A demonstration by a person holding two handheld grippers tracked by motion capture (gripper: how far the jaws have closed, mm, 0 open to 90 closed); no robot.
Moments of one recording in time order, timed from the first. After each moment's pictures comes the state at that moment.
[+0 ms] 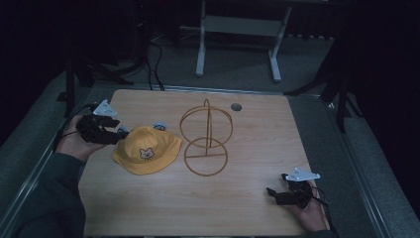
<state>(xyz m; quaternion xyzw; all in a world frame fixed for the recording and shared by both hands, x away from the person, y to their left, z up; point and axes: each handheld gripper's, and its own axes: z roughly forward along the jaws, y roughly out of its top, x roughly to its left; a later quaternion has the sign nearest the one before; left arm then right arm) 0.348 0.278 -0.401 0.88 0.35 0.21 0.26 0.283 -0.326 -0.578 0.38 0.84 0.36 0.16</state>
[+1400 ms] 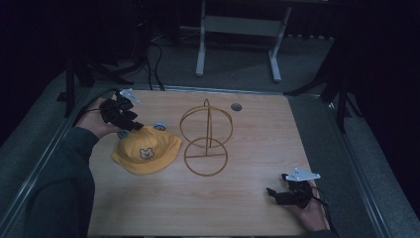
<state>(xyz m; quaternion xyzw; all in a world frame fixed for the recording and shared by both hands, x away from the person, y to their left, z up) 0.413 0.243 -0.399 0.92 0.30 0.12 0.22 0.283 -0.327 -0.577 0.38 0.84 0.36 0.16</state>
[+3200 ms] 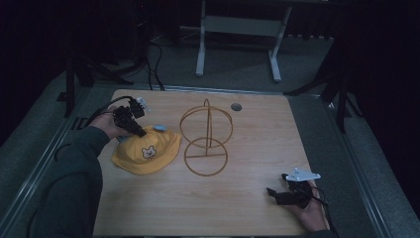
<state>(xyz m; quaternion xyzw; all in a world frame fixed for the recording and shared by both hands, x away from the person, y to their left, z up) 0.432 0.227 -0.433 0.94 0.30 0.05 0.14 0.283 -0.327 -0.577 0.38 0.84 0.36 0.16</state>
